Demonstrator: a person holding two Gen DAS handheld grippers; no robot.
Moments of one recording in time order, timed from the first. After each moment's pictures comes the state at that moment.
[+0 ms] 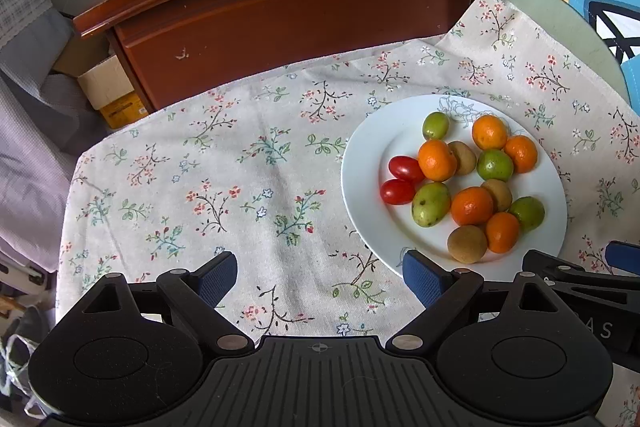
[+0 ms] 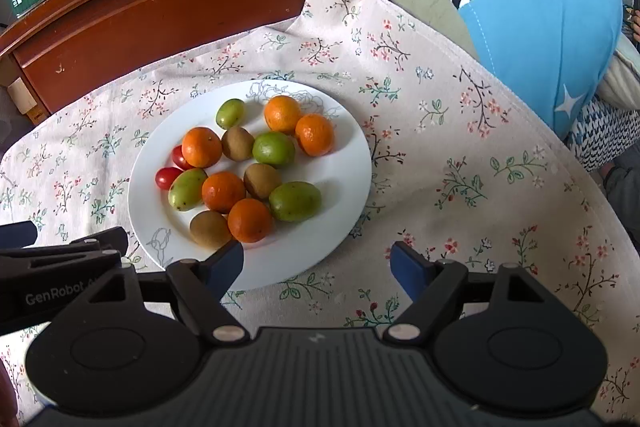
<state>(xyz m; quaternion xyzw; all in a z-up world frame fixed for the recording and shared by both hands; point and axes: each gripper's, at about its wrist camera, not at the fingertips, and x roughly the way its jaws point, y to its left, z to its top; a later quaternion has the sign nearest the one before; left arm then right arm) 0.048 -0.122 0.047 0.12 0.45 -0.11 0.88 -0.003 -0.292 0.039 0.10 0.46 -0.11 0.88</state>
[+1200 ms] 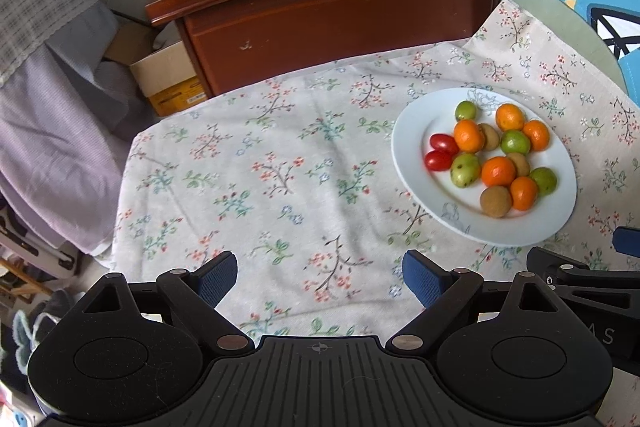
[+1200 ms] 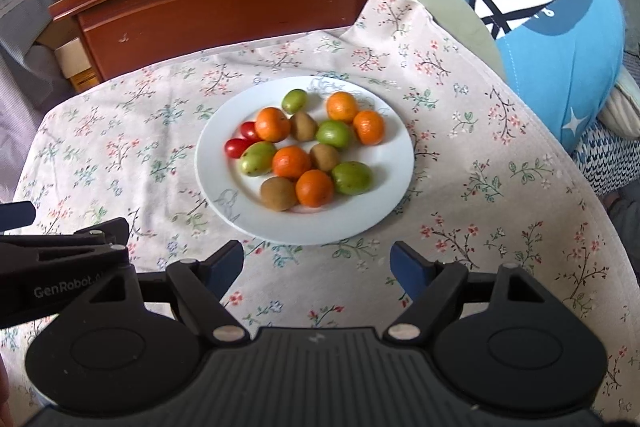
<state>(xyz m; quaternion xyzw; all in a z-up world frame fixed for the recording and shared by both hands) 0.005 -0.077 0.065 0.12 0.44 -0.08 0.89 -0.038 -0.247 0.061 0.05 0.45 -0.07 0.89</state>
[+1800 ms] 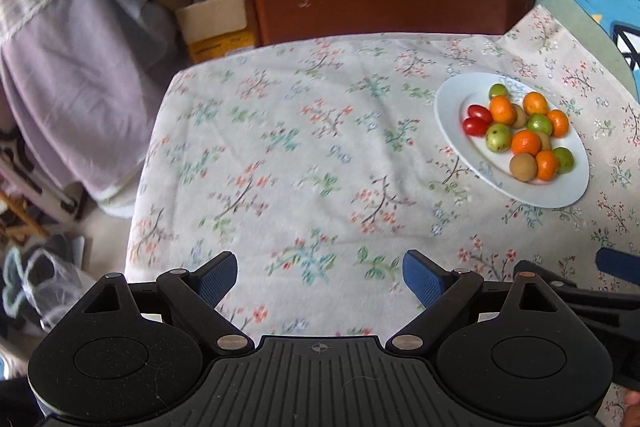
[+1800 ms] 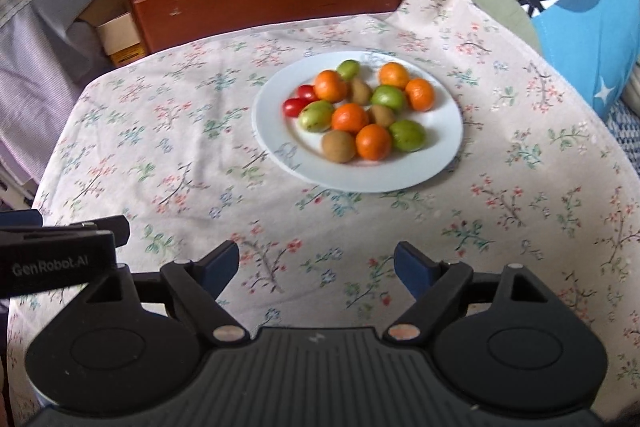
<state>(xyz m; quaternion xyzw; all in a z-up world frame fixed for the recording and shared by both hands) -0.030 -0.017 0.052 0.05 0.46 -0.05 0.89 -0.070 -0.214 0.041 0.05 0.44 -0.02 0.90</state>
